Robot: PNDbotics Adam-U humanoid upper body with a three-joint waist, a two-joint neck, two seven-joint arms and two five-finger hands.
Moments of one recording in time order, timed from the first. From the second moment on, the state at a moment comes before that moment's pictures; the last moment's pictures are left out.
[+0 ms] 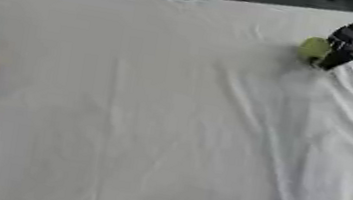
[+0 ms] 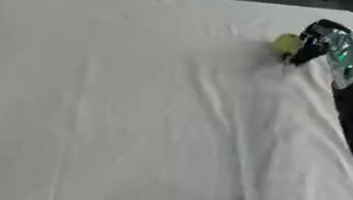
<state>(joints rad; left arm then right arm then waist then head) -0.47 0.62 -0.02 -1.89 -0.02 0.33 0.47 -1.08 -0.72 -0.01 -0.72 0.79 0.18 0.38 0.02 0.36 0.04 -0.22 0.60</state>
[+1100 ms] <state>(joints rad) -0.48 0.64 -0.02 -1.89 -0.02 0.34 0.45 -0.75 -0.78 -0.03 -1.27 0.23 0.22 0.14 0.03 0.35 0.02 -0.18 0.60</state>
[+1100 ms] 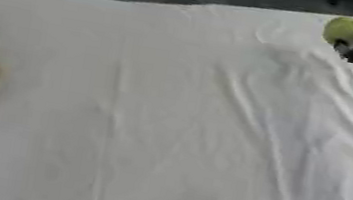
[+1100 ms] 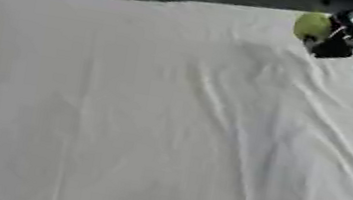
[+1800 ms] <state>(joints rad) -0.60 0.81 -0.17 -1.92 -0.04 0.34 0.14 -0.63 -0.65 0.06 -1.68 0.04 0.23 0.08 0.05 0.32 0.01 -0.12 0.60</state>
